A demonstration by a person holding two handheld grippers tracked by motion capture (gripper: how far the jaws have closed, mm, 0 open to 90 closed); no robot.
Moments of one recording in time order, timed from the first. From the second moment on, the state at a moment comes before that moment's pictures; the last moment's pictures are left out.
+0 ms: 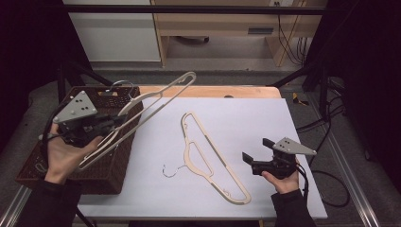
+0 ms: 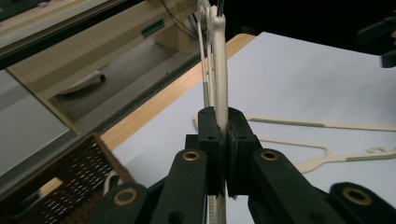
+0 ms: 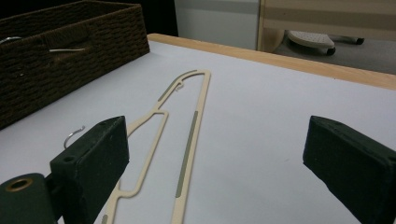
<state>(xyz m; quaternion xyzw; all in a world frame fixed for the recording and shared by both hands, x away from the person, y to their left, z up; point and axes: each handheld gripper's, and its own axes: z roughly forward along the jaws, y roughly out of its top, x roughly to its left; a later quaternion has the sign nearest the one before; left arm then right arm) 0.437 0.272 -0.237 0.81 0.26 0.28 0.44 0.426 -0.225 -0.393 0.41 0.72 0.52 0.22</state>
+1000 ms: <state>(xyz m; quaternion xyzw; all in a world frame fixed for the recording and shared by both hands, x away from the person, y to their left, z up) 0.475 0.379 -0.280 0.81 0.34 0.30 0.38 0.427 -0.224 -0.396 0.40 0.72 0.52 0.22</state>
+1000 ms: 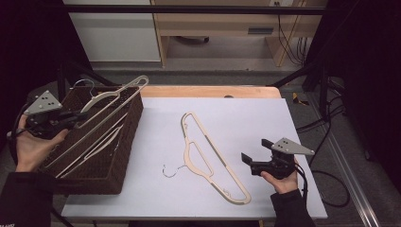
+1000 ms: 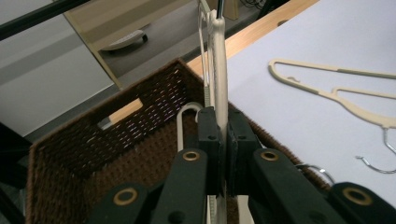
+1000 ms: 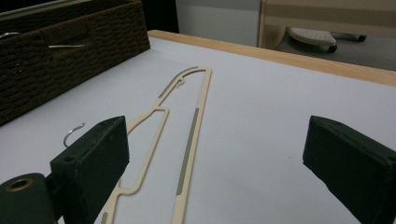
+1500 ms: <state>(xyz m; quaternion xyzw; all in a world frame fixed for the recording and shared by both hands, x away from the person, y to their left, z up) 0.474 0.413 -0.315 0.81 0.36 0.30 0.34 0.427 -0.223 -0.398 0.40 0.72 0.51 0.22</state>
